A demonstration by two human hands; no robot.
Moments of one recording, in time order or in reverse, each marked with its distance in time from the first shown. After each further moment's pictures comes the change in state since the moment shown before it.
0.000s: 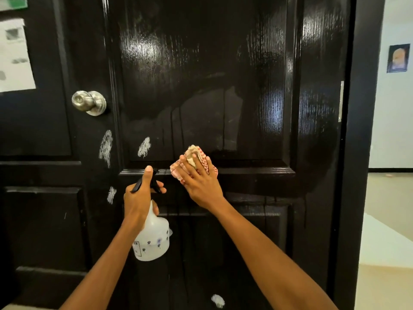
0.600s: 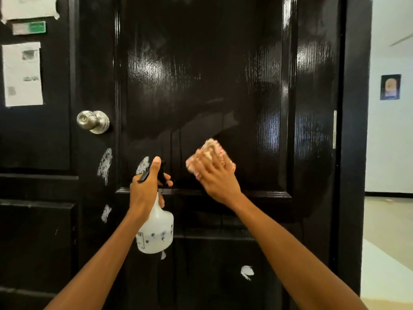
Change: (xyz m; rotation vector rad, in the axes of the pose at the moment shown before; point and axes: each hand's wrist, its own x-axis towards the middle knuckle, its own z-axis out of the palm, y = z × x) left_hand 0.022 0.062 0.029 -0.108 -0.049 0.110; right_hand 0.037 0.081 -0.044 -0.122 0.144 -0.043
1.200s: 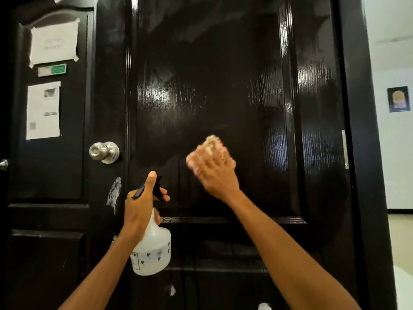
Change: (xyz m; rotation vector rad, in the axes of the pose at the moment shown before) left_hand 0.020 0.032 -0.017 0.041 0.028 0.061; right_hand 0.089 0.016 -0.013 0.034 0.057 0.089
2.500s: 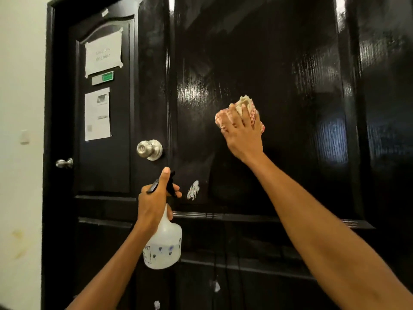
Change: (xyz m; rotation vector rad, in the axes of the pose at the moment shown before) left_hand 0.020 0.003 -0.067 0.114 0.089 0.054; right_hand 0.115 -0.011 -0.012 0.008 -0.008 0.190
